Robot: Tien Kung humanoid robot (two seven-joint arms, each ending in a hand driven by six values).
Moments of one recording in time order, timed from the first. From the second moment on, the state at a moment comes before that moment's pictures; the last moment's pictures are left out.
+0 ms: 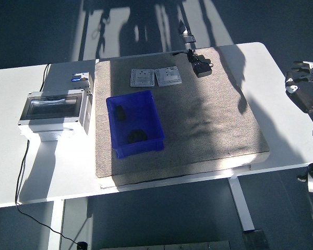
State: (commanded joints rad) left arm -0.05 0.07 -1.33 -0.18 1.48 -0.01 0.17; right arm 0.11 -0.28 1.33 1.39 -1.42 -0.59 0.22
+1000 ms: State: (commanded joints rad) left arm -0.03 0.07 -1.37 -0.18 1.55 -0.08 0.21; right arm 0.02 -0.25 1.66 1.32 -0.76 -0.52 0.48
